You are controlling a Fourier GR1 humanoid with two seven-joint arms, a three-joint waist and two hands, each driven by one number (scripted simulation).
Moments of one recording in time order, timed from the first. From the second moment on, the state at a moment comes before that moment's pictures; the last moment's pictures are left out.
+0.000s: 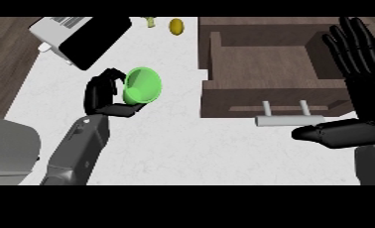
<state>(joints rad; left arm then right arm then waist) -0.64 0.12 0.32 -0.40 0.05 -0.14 -1.04 -0.25 -0.23 -0.15 -1.87 -0.14 0.20 0.12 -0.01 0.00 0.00</state>
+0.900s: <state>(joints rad) -1.00 0.00 0.08 -0.78 0.11 0.08 -0.48 -0.26 -0.22 -0.16 -1.84 -0.11 0.18 0.09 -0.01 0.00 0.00</state>
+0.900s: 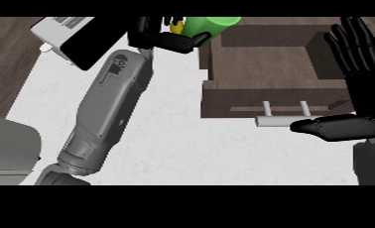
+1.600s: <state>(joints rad) -1.34 0.00 -0.11 -0.42 0.23 0.34 -0.27 -0.31 -0.22 -0.15 -1.80 -0.13 0.20 0.08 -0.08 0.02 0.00</state>
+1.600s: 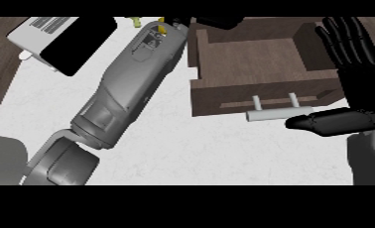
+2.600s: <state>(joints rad) -1.28 0.00 -0.30 -0.34 0.41 0.25 -0.31 -0.43 -0.20 -0.05 -1.76 -0.23 0.34 0.08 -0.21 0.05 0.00</state>
